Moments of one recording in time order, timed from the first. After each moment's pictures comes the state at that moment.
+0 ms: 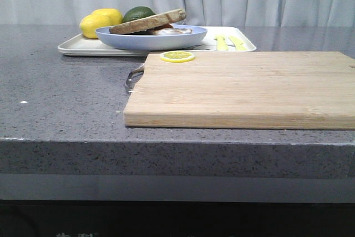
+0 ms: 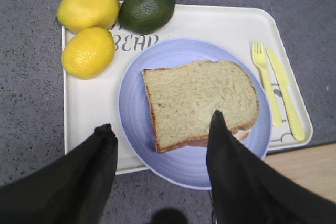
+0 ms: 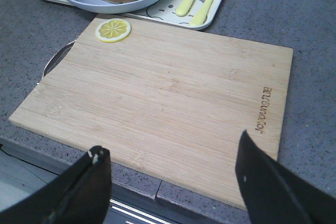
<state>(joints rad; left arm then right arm) -0.21 1.89 -2.31 -0.21 1.26 -0.07 0.31 0.57 -0.76 0.07 0.75 0.04</state>
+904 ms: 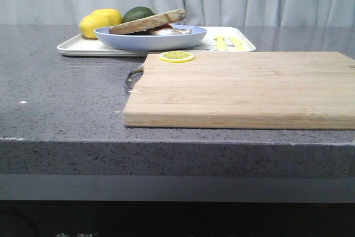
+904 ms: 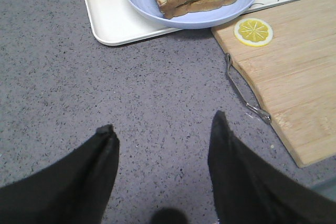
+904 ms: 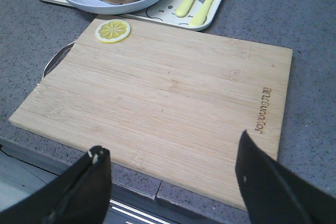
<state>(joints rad) -0.36 0.81 -0.89 -0.04 0.72 0.06 0.31 0.57 -0.76 0.07 0.74 0.04</state>
